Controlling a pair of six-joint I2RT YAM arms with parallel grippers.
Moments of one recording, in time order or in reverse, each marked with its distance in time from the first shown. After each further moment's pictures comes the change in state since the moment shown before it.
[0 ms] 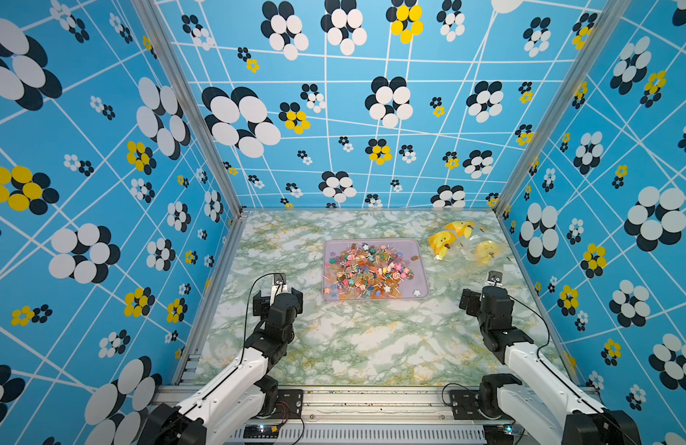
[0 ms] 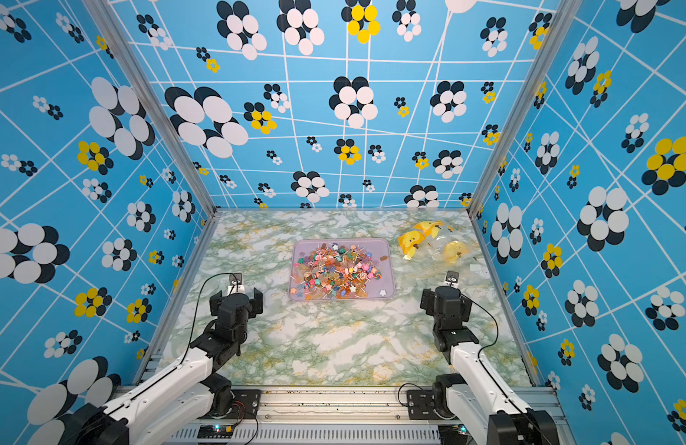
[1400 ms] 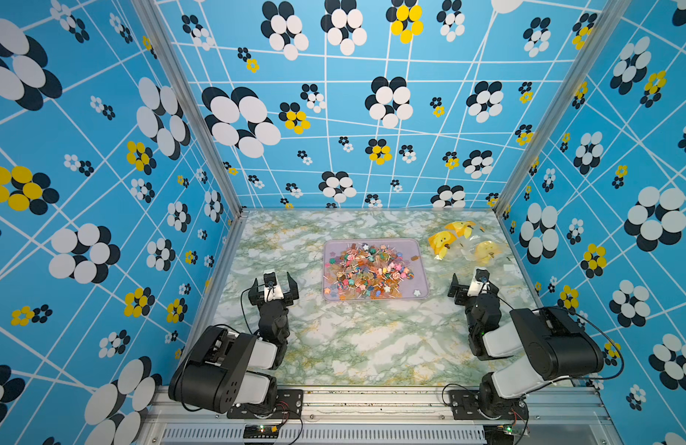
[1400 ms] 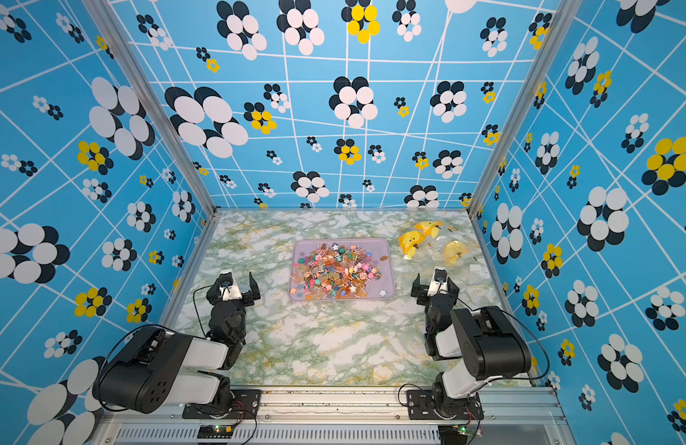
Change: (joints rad) left arm 0.169 0.481 -0.191 1.125 0.174 0.107; right arm 0.013 0.649 -0.161 1.222 -0.126 -0.143
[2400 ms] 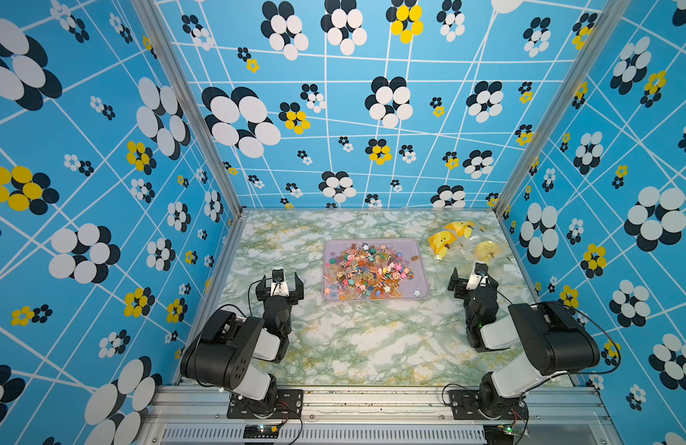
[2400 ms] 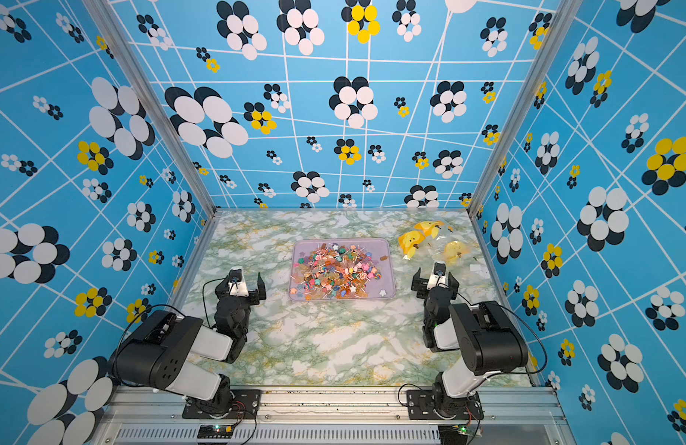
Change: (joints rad) left arm 0.007 0.134 0.053 0.008 0.102 0.028; right arm 0.006 0.032 0.081 -0.058 0.078 -0.005
